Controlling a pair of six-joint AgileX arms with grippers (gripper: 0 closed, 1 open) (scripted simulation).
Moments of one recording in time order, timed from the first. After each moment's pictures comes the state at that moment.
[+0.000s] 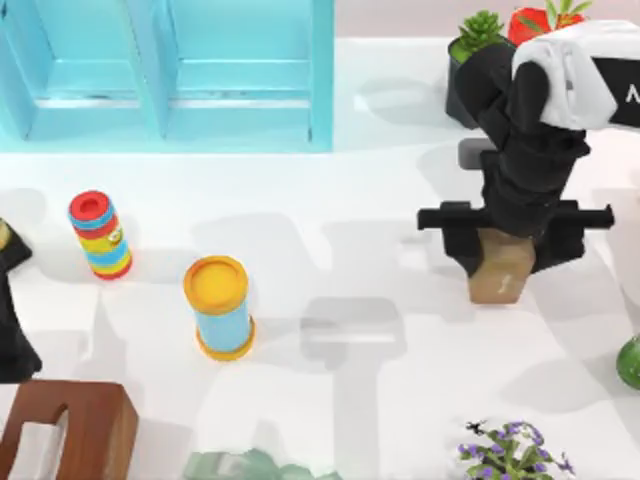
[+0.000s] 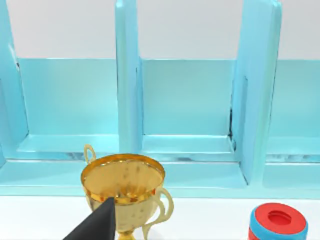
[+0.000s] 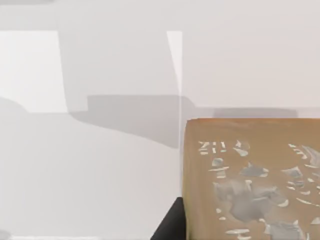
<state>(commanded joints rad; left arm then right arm) 0.00 0.00 0.00 0.00 0.00 0.00 0.41 2.12 1.52 -0.97 0.00 0.43</state>
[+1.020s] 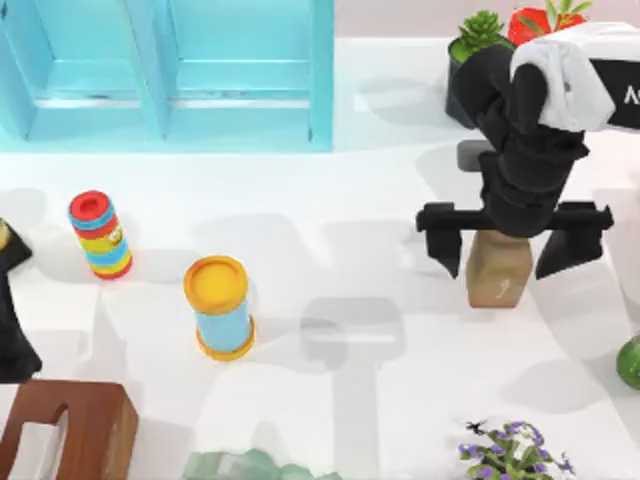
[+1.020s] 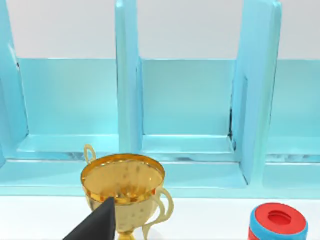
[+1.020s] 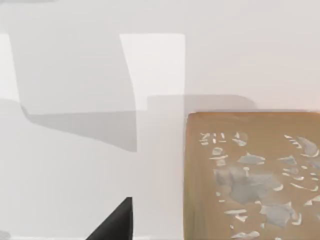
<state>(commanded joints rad) 0.00 0.00 0.00 0.00 0.00 0.00 0.41 2.12 1.52 -0.97 0.00 0.43</state>
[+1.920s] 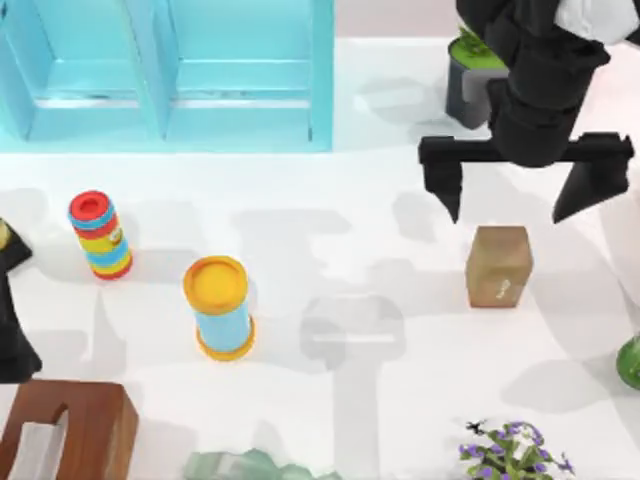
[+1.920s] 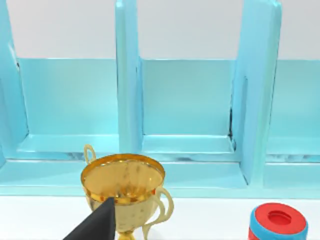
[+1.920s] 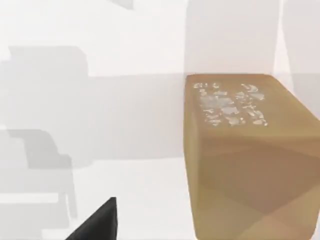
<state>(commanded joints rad) 0.00 0.00 0.00 0.00 0.00 0.00 0.41 2.10 1.82 -1.29 0.00 0.43</state>
